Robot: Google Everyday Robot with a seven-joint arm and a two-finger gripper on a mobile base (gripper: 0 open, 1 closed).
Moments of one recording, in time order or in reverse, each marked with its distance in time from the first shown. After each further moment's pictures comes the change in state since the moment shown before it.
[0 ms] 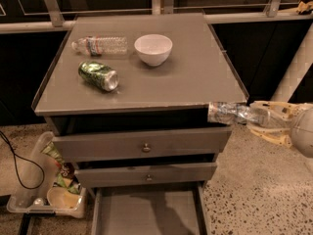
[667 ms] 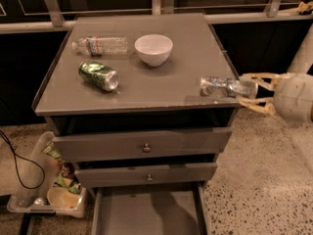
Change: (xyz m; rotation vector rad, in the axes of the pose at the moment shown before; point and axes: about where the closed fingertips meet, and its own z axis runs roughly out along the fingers) arm 0.005 -0.056 0.040 0.041 0.004 -0.049
